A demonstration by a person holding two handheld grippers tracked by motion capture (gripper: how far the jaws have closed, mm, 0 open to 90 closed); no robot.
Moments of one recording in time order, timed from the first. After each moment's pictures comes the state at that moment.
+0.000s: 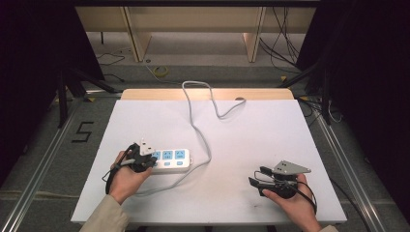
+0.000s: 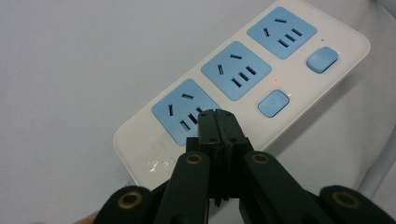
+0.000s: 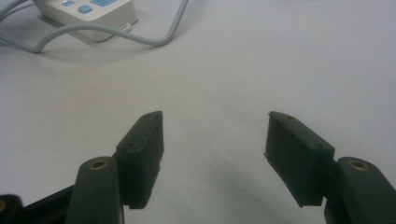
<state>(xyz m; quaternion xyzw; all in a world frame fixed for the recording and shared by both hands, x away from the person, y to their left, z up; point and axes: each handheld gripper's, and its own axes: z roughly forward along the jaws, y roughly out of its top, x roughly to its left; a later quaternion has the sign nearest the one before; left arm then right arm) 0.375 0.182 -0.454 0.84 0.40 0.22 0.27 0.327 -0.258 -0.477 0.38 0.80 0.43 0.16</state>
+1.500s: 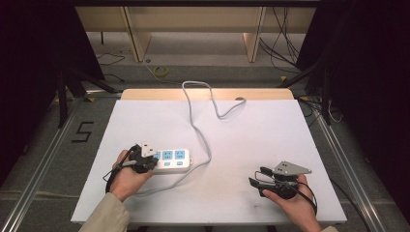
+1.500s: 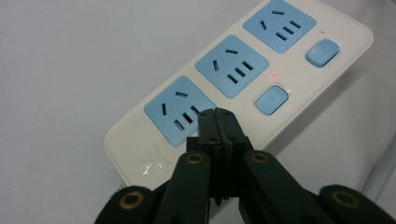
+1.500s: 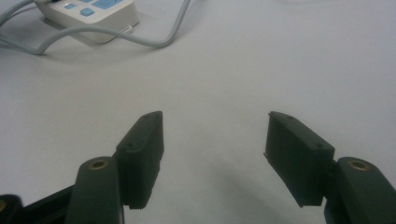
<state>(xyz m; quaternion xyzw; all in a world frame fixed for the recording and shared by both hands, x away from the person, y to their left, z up) 0.376 0.180 -0.461 0.85 0.40 0.22 0.27 0.325 -0.258 -0.476 0.38 0.80 0.44 0.16</state>
